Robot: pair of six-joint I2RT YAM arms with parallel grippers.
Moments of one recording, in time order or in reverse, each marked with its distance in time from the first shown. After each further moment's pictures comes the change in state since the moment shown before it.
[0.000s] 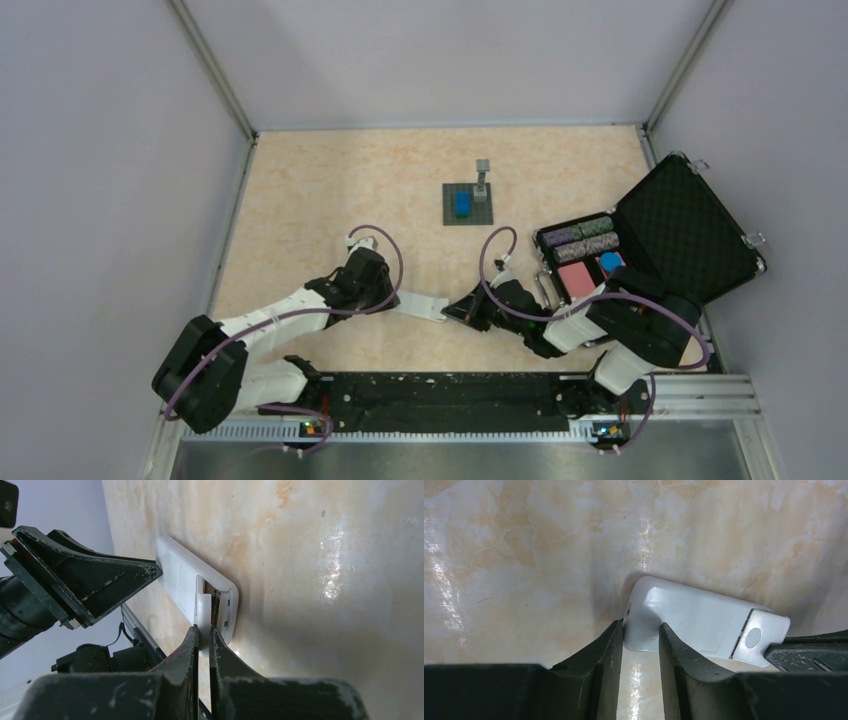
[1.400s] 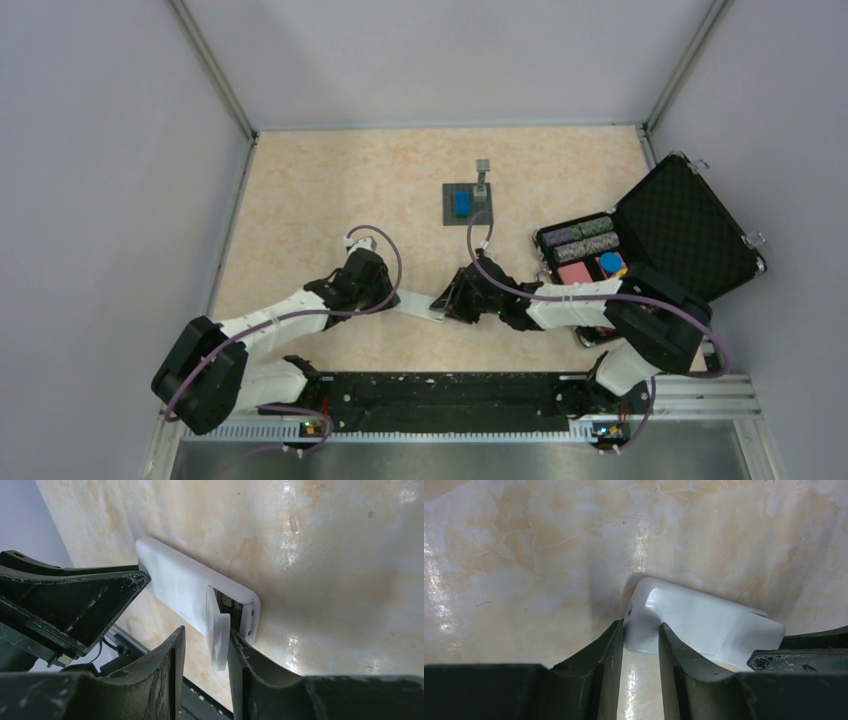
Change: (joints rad) left arm 0.005 -0.007 -0.017 0.032 0.001 -0.009; right arm 0.012 -0.039 0.304 -0.605 -0.020 0.015
